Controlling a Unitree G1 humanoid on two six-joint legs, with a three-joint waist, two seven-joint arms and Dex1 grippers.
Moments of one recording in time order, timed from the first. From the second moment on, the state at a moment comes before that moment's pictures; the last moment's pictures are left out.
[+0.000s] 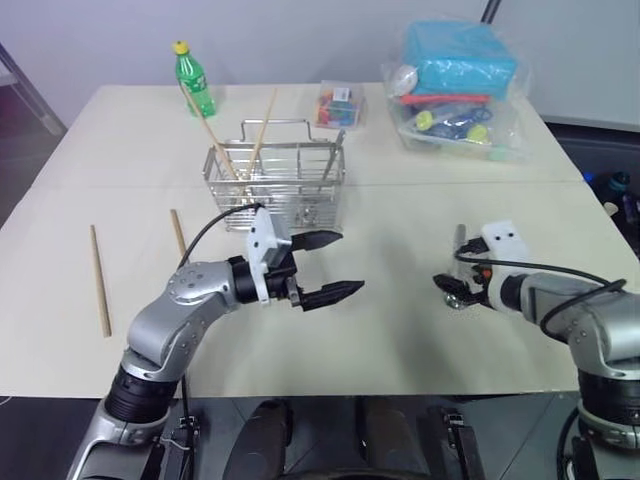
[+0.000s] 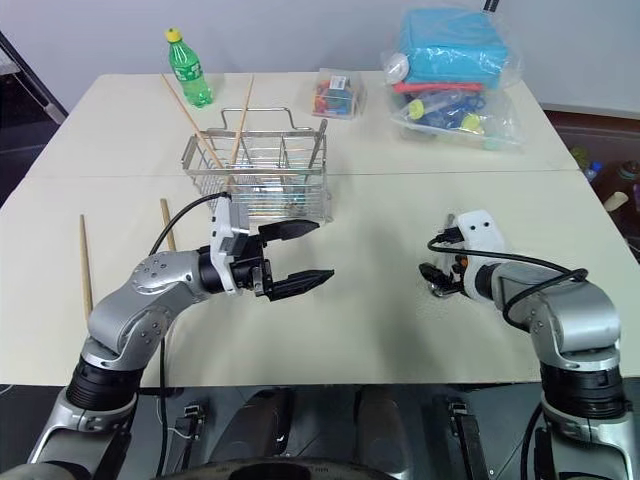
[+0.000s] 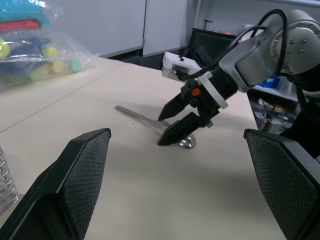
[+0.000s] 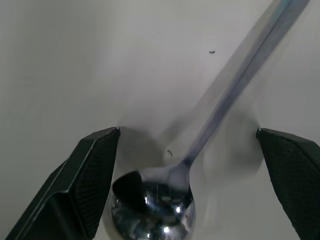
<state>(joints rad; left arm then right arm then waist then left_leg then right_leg) -0.33 0.42 -0.14 -0.39 -0.57 0.51 -0.84 -0.29 -0.65 -0.18 -0.41 0.45 1.36 0.28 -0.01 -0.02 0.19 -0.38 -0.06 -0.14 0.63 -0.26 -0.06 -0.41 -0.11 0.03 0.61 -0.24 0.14</state>
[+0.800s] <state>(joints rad) -0.27 0.39 -0.15 -0.41 -0.54 0.48 -0.75 -0.41 -0.54 -0.21 -0.27 0.36 1.40 0.22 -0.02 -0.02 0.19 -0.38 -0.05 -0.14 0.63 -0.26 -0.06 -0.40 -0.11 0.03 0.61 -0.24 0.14</state>
